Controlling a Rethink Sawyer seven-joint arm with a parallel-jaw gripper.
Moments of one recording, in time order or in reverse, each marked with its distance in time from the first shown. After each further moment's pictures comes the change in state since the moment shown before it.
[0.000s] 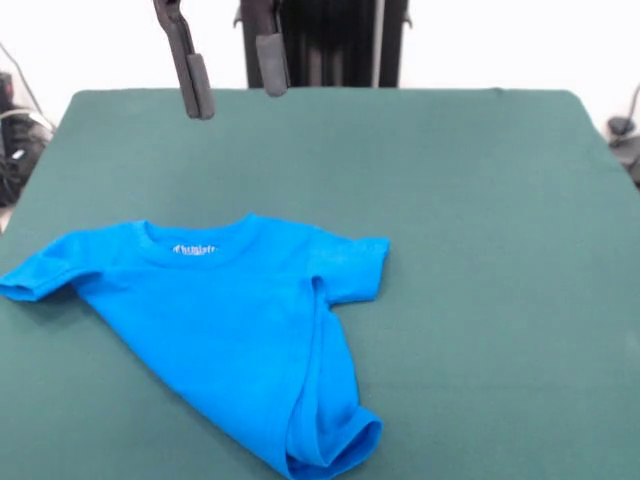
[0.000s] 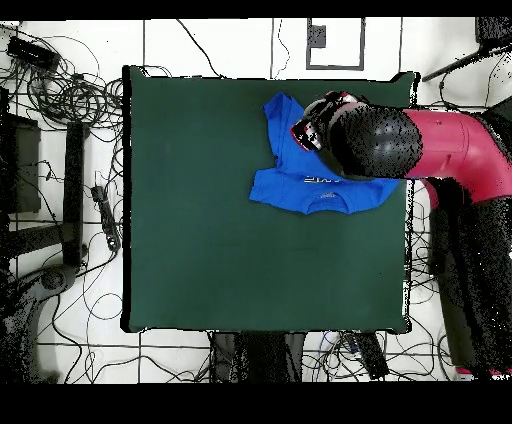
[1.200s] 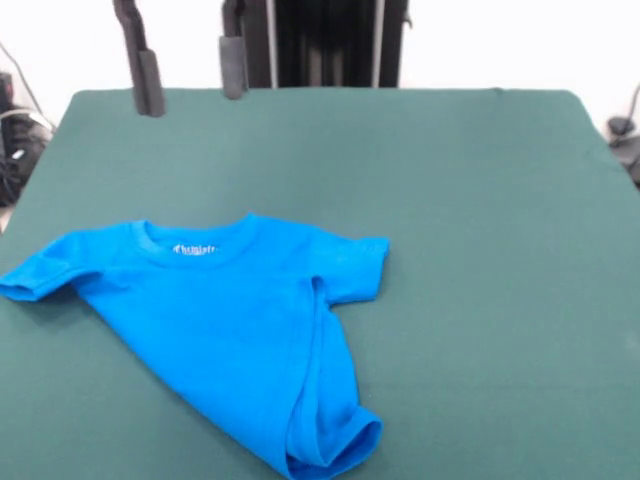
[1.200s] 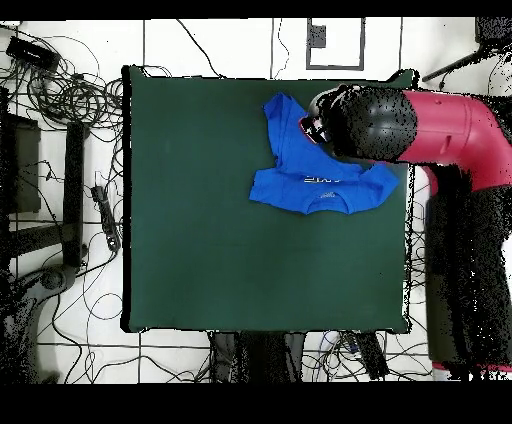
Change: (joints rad) arm 0.158 0.010 -0.202 -0.144 0.003 0.083 0.001
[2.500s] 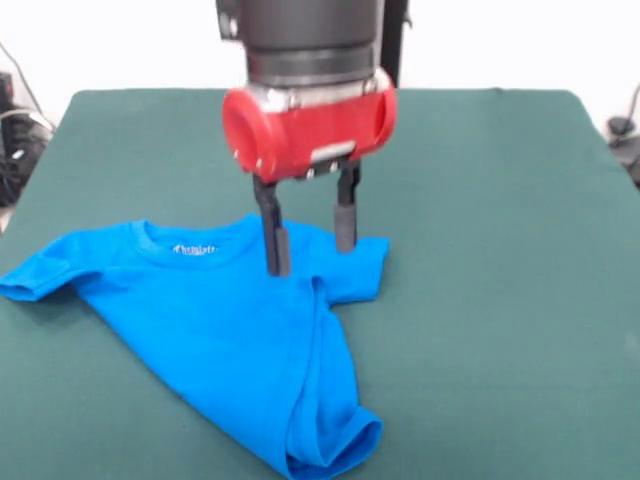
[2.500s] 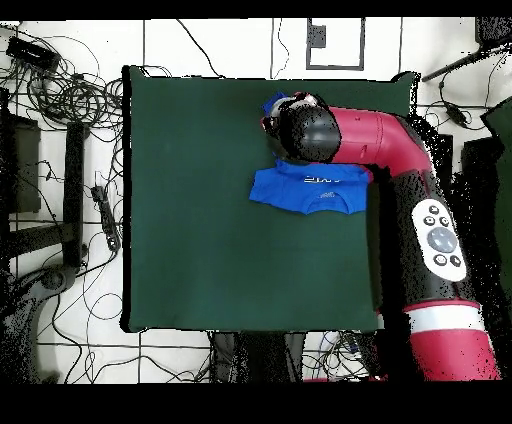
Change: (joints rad) arm 0.140 0.205 -0.158 -0.017 0.074 -0.287 0.080
